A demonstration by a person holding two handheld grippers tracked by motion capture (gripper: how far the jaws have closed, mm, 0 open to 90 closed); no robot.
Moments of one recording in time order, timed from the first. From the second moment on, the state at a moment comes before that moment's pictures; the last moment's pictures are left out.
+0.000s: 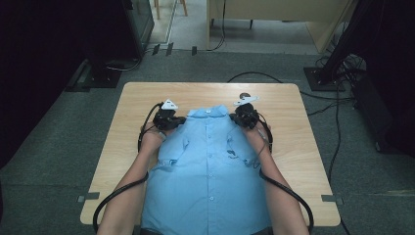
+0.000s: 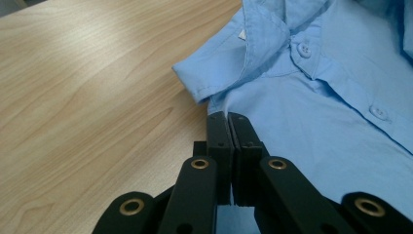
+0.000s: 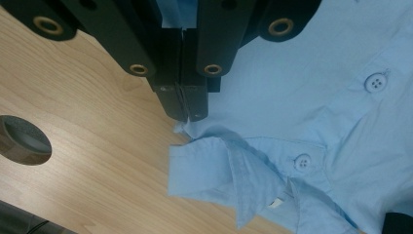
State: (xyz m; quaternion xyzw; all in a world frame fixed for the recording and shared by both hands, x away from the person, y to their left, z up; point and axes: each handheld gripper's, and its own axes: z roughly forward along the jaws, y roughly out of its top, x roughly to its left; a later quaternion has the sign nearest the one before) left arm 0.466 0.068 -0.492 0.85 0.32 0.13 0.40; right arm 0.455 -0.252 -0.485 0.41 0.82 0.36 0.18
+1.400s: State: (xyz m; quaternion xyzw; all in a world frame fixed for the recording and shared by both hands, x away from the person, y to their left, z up) left arm 0.471 0.067 -0.432 0.83 0.31 0.18 0.44; right arm 0.448 -0.260 -0.426 0.39 0.80 0.40 0.23
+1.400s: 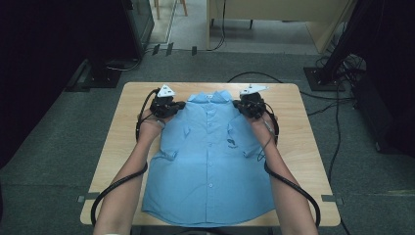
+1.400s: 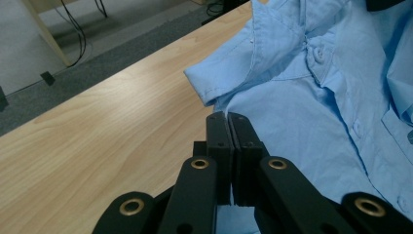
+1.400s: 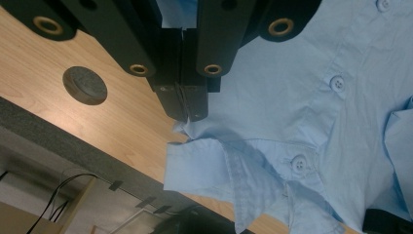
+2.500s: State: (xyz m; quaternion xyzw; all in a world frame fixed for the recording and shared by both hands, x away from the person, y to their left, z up) left arm 0.461 0.076 -0.370 0.80 0.29 0.23 0.48; right arm 0.439 -0.253 -0.356 0.35 0.79 0.41 0.29
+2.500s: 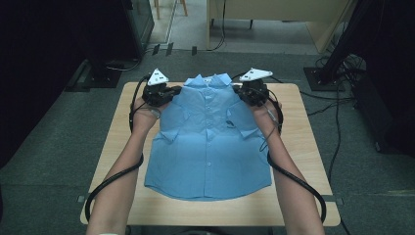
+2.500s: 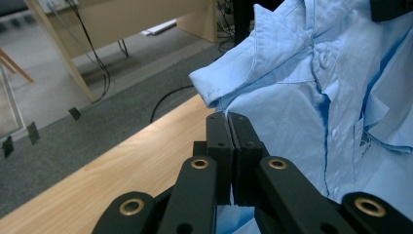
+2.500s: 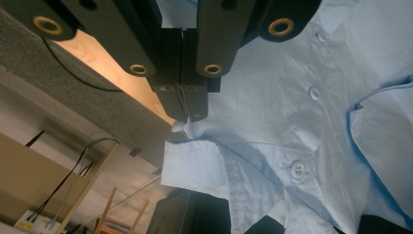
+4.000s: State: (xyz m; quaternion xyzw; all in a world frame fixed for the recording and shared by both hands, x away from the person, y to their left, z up) left arm 0.348 0.100 -0.443 0.80 0.26 0.18 0.51; right arm 0.323 -0.253 -0.416 0.30 0.82 0.41 0.26
